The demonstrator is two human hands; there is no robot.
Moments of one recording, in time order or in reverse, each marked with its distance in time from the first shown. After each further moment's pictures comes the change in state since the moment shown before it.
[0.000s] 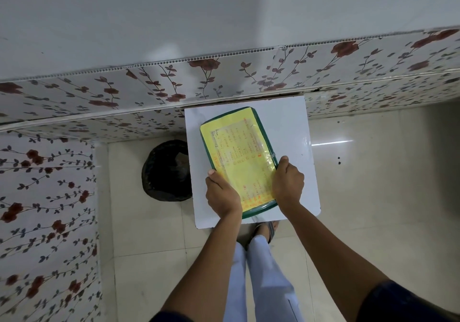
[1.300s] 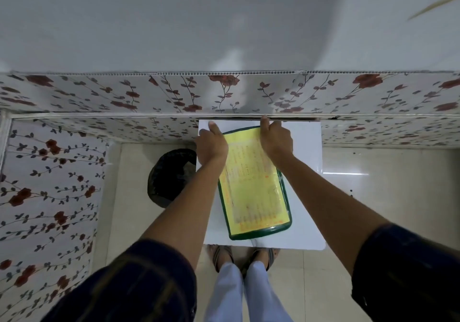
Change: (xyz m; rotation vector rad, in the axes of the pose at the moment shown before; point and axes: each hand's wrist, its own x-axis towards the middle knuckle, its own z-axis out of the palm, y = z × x) left_hand 0.090 0.103 0.019 0.210 -0.050 0.155; right_hand 0.087 -0.105 -0.001 0.058 -0.165 -0.154
